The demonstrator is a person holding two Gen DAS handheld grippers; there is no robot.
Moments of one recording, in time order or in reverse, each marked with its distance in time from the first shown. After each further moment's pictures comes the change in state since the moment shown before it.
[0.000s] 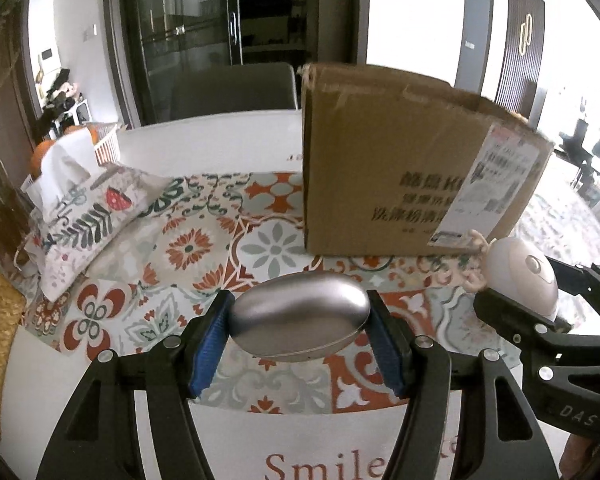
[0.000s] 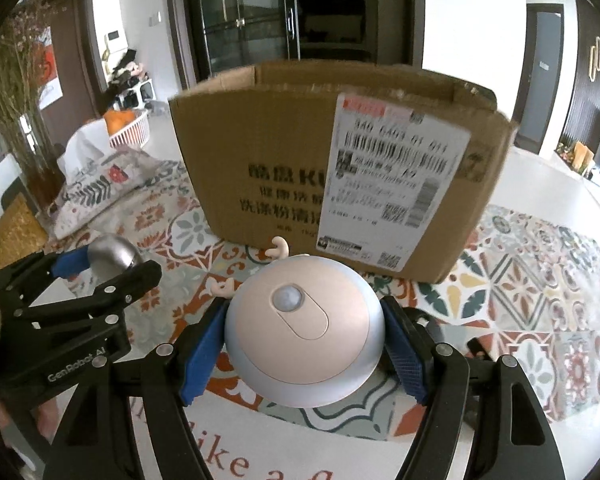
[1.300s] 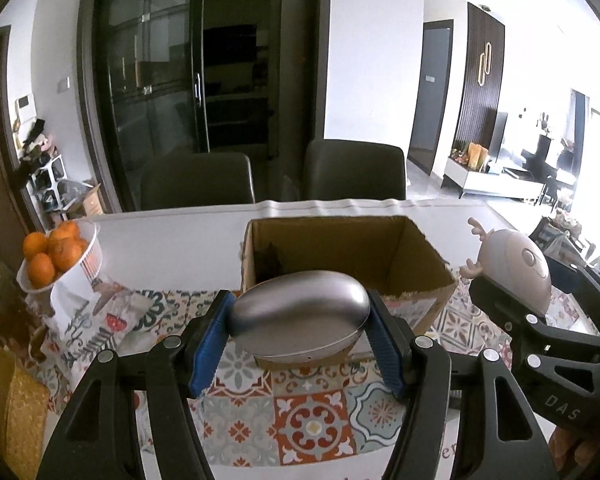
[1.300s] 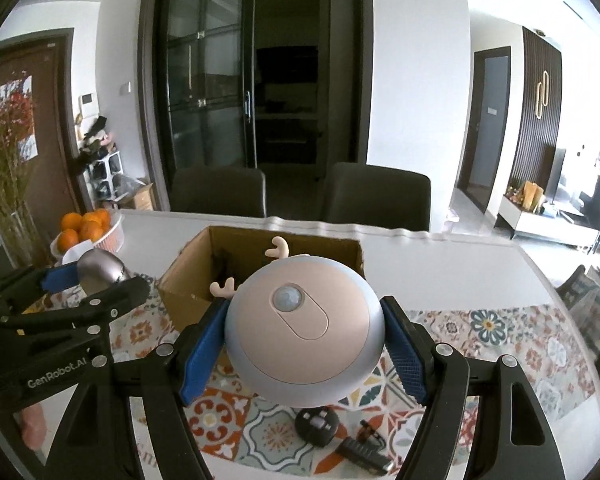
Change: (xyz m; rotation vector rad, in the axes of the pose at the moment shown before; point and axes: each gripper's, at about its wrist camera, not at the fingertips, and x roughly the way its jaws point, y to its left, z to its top) left arm -0.090 -0.035 0.120 0.065 -0.148 -0.113; right arm -0.121 -0.025 0.095 0.044 -0.241 -0.156
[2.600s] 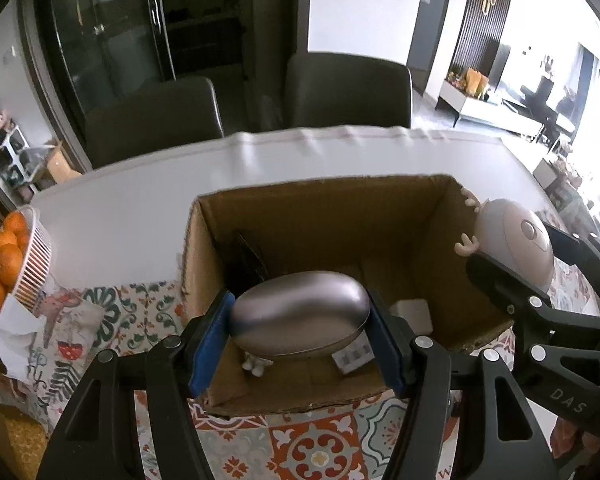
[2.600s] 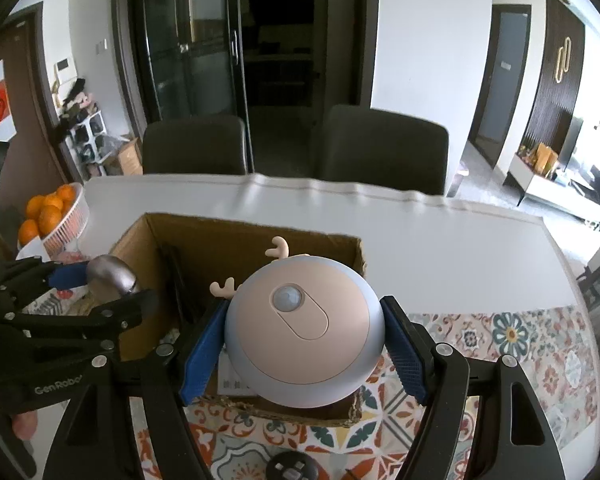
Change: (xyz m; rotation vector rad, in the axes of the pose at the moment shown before) left arm 0.154 -0.001 0.042 0.044 0.356 -0.066; right arm 0.136 -0.031 0.041 0.006 0.249 0.015
